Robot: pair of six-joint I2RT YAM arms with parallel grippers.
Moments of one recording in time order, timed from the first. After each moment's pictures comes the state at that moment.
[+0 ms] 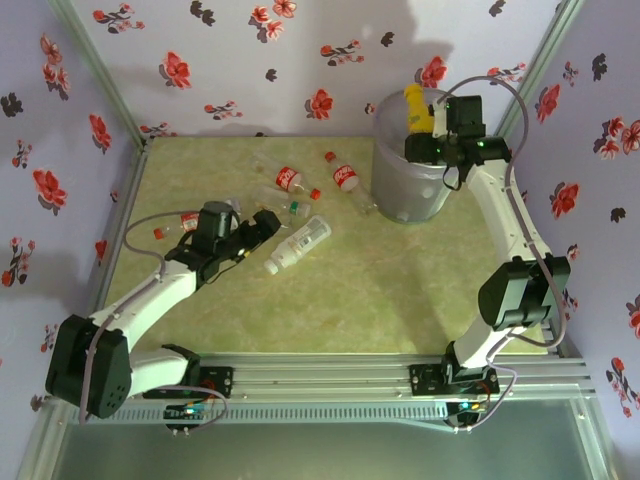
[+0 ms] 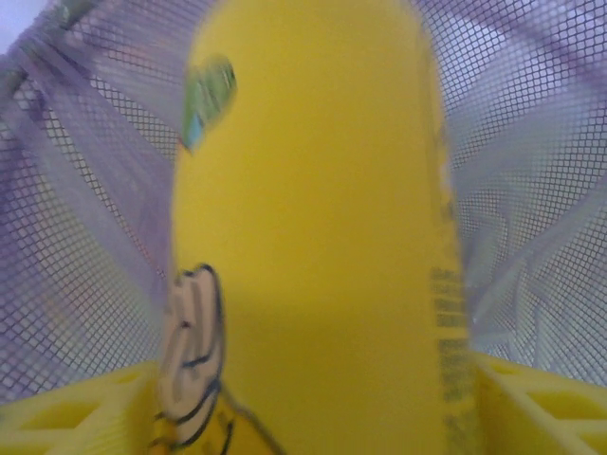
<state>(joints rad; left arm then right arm) -0.43 1.21 0.70 -0.14 0.20 -0.96 0.13 1.66 1.71 -0.77 -0.06 0.05</state>
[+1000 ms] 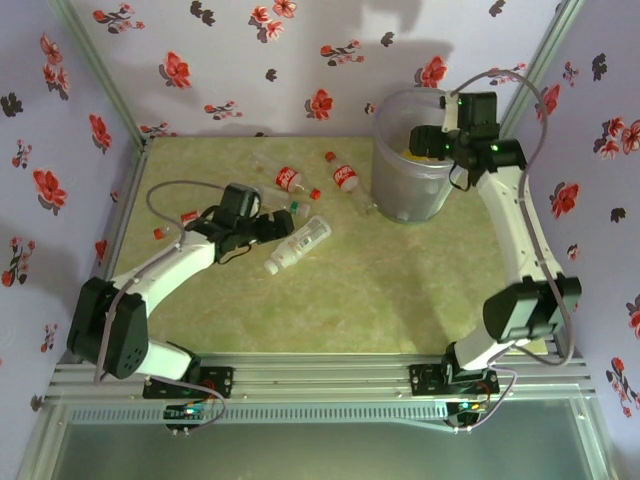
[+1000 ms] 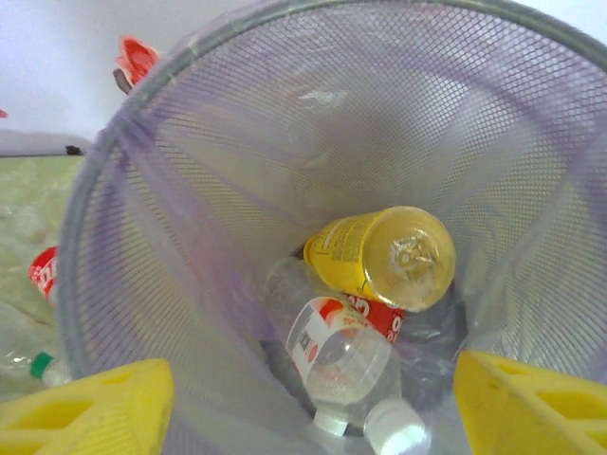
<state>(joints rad) -0.51 1.43 0.97 -0.37 0.10 -0.61 0.12 1.54 1.71 -0.80 -0.09 0.12</state>
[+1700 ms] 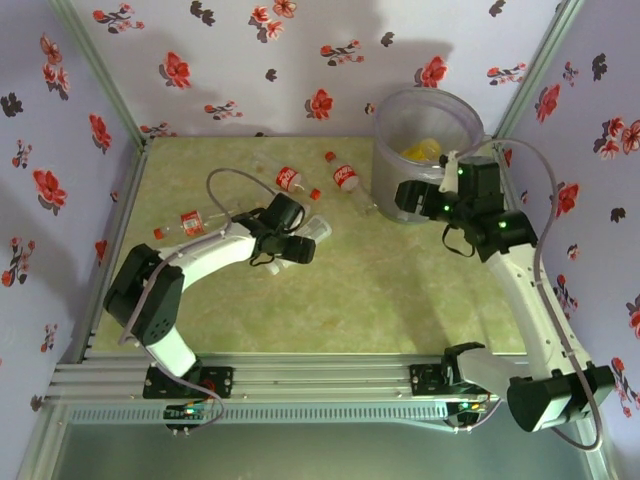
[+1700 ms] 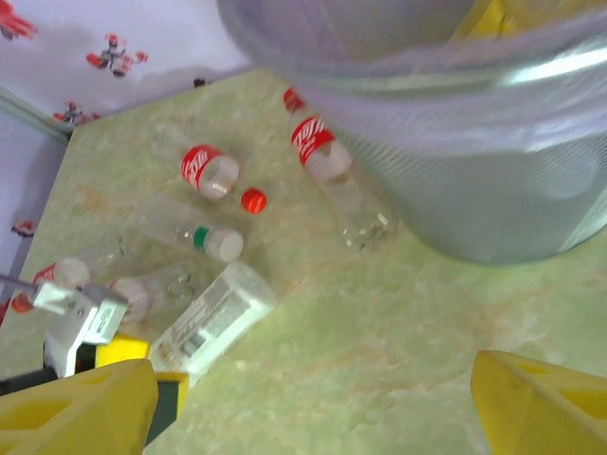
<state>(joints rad) -0.71 1.67 1.11 -0.53 -0.05 -0.34 0.24 1.10 1.20 -0.74 -0.24 0.41</state>
